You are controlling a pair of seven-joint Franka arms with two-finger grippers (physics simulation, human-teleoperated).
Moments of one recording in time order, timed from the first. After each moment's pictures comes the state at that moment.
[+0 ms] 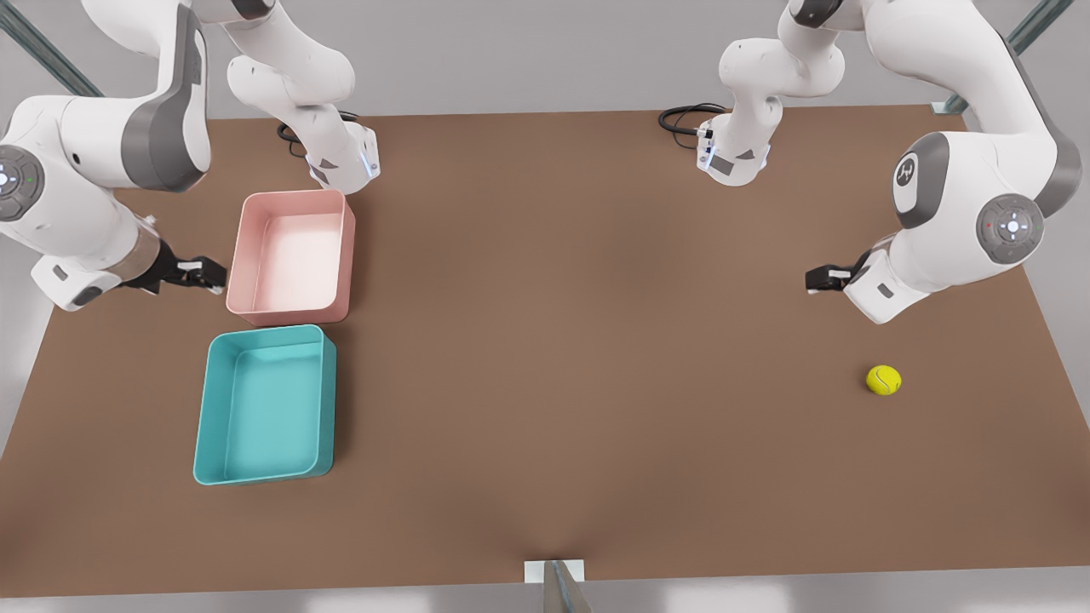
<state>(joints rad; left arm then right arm) -0.14 0.21 0.06 -1.41 -0.02 1.40 0.00 0.06 0.11 -0.04 -1.43 -0.10 1.42 0.00</state>
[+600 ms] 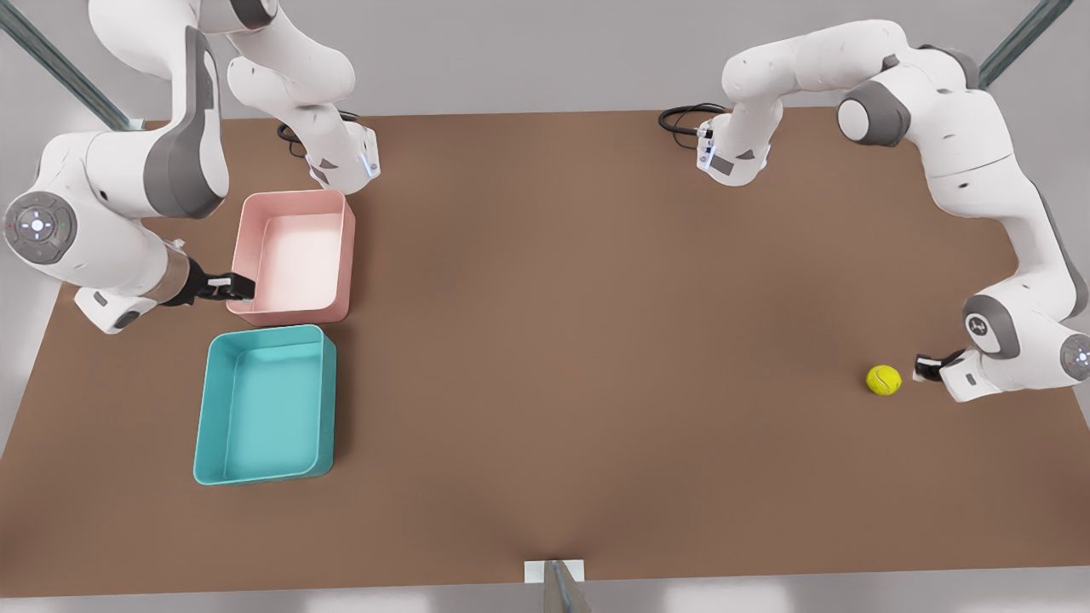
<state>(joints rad) 0.30 0.74 0.13 -1.38 -0.05 1.95 0.89 0.08 0.16 -0.04 -1.45 -0.03 1.41 0.02</state>
